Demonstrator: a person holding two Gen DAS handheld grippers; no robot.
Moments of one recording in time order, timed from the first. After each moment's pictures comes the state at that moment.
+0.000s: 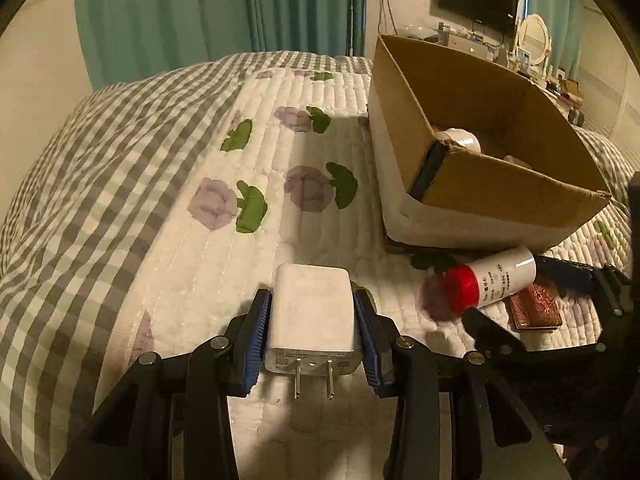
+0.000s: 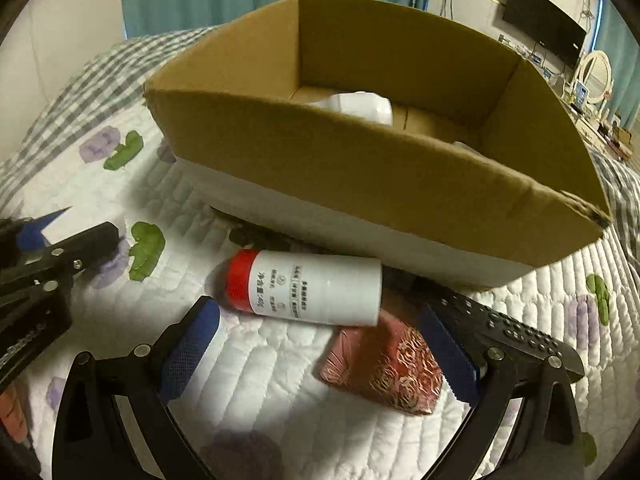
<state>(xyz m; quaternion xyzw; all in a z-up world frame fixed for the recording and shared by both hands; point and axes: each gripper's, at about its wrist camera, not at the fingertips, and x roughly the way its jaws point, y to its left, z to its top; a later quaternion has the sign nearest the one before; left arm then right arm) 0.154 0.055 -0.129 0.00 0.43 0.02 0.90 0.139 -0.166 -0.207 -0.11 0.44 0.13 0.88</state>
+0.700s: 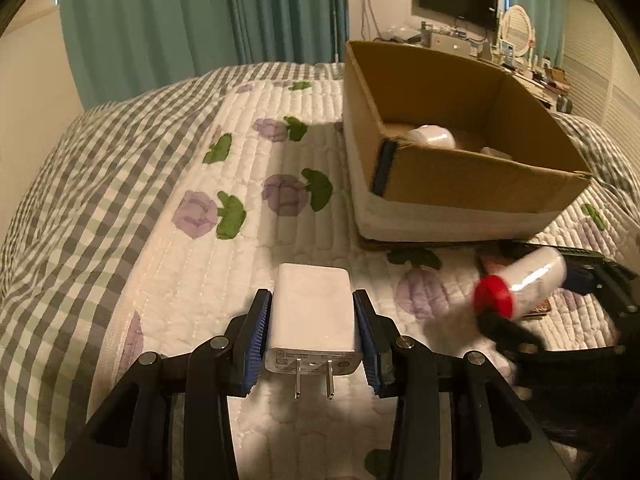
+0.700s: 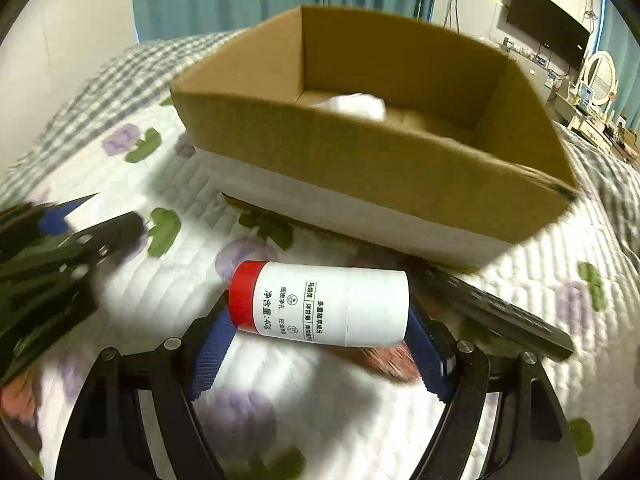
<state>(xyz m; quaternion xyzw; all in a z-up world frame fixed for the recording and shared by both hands) 0.145 0.037 -0.123 0.03 0.42 0.00 0.91 0.114 -0.193 -0.190 -0.10 0.43 0.16 0.88</state>
